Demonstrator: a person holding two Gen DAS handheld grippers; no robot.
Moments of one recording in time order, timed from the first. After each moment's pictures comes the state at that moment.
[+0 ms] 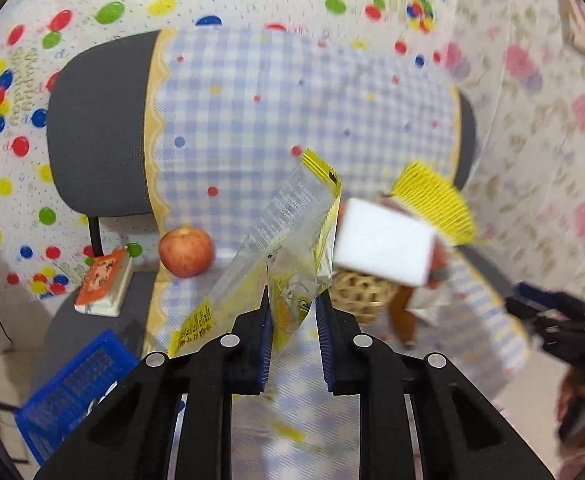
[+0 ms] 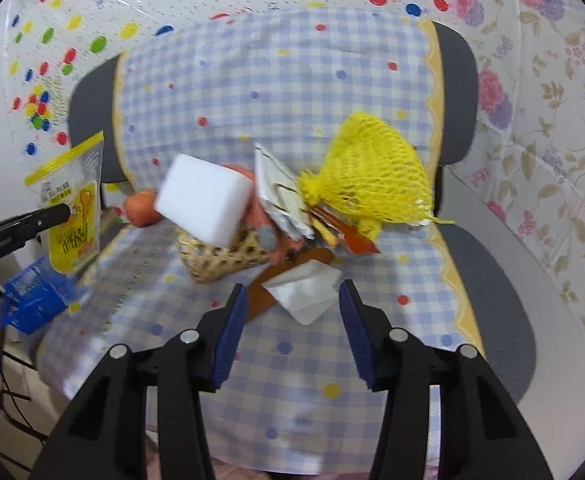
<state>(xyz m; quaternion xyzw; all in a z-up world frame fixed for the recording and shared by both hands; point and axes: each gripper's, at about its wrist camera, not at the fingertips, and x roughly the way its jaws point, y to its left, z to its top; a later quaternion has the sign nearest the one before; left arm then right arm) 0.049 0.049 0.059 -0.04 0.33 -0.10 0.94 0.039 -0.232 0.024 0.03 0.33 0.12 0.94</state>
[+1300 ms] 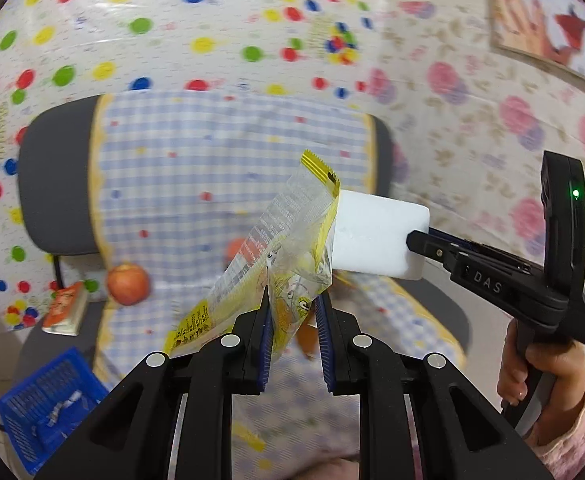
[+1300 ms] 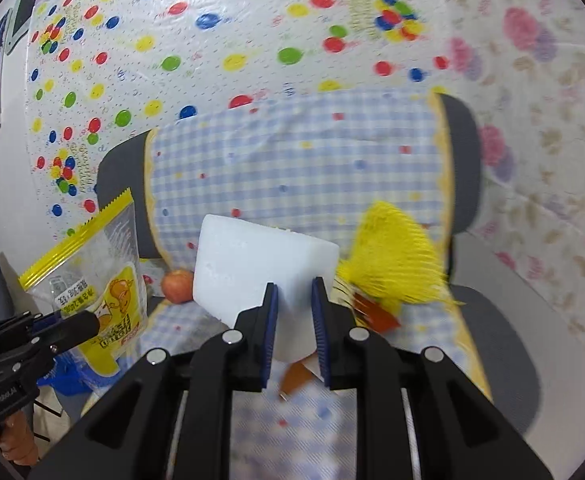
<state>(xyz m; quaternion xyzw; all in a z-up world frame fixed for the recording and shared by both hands) -0.022 -0.034 0.098 -0.02 0.26 -0.19 0.95 0.010 -0.240 0.093 0.06 0.24 0.11 0.96</state>
